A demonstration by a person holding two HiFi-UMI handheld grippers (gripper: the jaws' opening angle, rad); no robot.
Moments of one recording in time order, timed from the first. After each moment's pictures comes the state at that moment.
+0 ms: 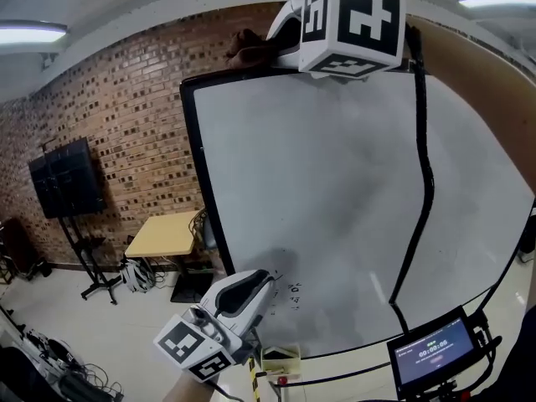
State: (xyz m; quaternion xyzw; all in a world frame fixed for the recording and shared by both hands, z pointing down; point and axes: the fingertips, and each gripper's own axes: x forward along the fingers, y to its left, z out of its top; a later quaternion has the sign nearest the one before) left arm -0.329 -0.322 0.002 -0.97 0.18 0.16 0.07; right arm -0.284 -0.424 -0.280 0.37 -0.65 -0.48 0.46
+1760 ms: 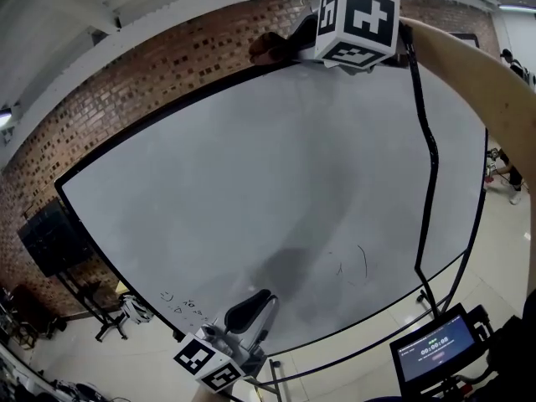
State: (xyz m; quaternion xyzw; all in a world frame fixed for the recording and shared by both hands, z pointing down) left arm -0.116 -0.239 0.050 -0.99 0.12 0.07 0.03; right arm 0.067 -0.354 -0.262 0.49 -0.67 -0.37 0.42
